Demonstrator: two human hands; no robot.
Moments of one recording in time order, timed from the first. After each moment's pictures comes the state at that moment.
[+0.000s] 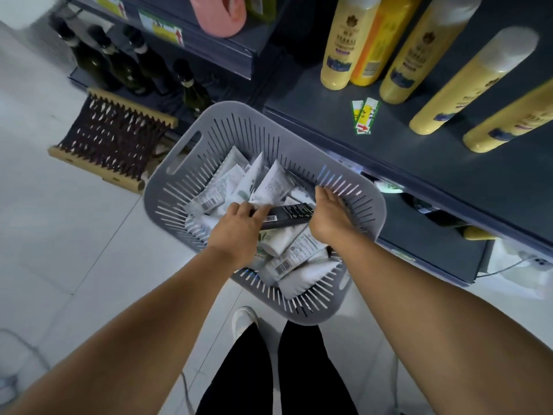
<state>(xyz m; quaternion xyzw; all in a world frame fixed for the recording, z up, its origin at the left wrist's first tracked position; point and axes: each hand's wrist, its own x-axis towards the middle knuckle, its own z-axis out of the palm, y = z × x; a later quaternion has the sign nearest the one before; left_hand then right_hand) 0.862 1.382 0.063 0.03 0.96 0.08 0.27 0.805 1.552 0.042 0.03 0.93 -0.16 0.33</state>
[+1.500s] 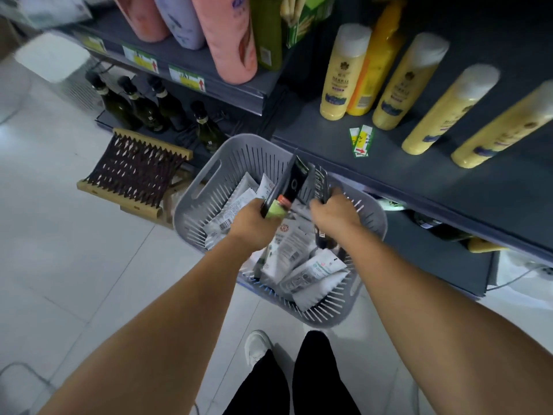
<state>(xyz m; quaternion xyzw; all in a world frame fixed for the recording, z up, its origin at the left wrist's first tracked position) 0.839 1.376 0.110 -0.21 0.84 0.45 0.23 0.800 1.529 0.113 0.17 0.89 -0.34 0.24</state>
